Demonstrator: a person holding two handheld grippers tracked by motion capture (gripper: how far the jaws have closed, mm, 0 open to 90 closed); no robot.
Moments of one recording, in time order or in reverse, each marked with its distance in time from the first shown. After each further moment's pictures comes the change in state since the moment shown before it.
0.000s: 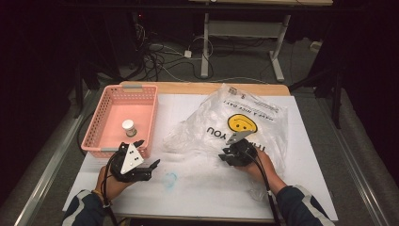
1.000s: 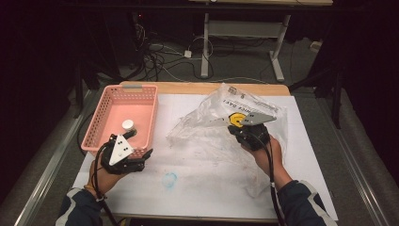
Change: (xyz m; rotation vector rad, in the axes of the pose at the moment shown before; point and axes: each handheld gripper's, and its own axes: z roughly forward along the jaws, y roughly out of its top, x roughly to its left) left arm 0.025 0.012 -0.017 -0.051 0.060 -0.057; right arm -0.010 0.036 -0.067 -0.275 -0.185 0.076
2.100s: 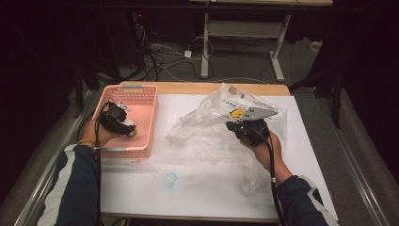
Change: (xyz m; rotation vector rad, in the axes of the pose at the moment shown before) left arm 0.130 -0.006 0.097 0.570 -0.089 -0.146; right arm -0.006 0.012 0.000 -0.033 0.055 -0.010
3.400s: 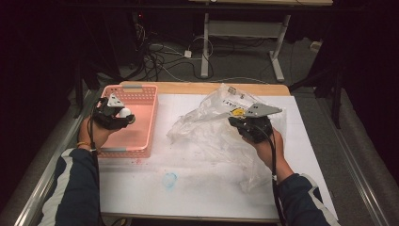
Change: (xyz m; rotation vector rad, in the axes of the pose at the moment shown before) left arm -0.007 0.000 -0.035 -0.239 0.098 0.014; right arm -0.006 0.007 -0.007 -0.035 -0.035 0.003
